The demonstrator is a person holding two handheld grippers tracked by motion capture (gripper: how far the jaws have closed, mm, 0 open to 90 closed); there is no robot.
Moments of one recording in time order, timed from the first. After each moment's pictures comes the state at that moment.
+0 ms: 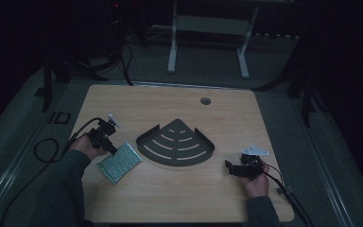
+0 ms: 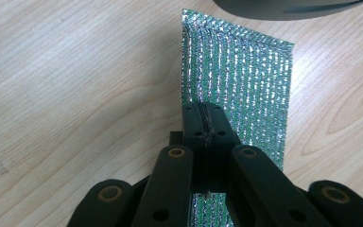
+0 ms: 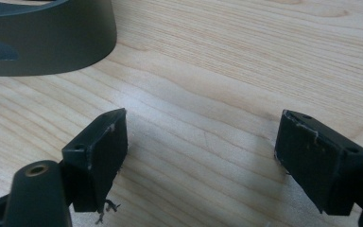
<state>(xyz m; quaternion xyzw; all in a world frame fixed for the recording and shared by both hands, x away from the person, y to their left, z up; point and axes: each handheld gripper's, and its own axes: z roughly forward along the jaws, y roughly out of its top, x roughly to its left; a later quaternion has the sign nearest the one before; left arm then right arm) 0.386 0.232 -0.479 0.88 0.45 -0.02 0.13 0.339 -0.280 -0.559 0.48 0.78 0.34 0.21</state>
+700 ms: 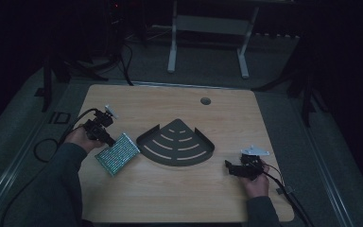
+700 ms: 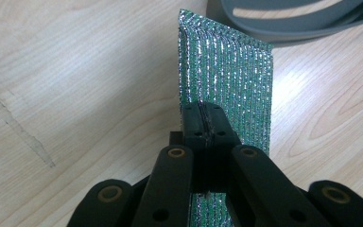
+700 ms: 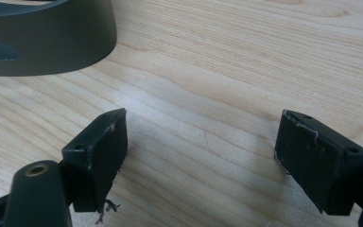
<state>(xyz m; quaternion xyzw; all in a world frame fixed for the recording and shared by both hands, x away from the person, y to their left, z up) 0.390 0.235 -0.442 0.88 0.45 0.01 0.14 0.339 -0.280 -0.559 0.48 0.78 0.34 0.21</state>
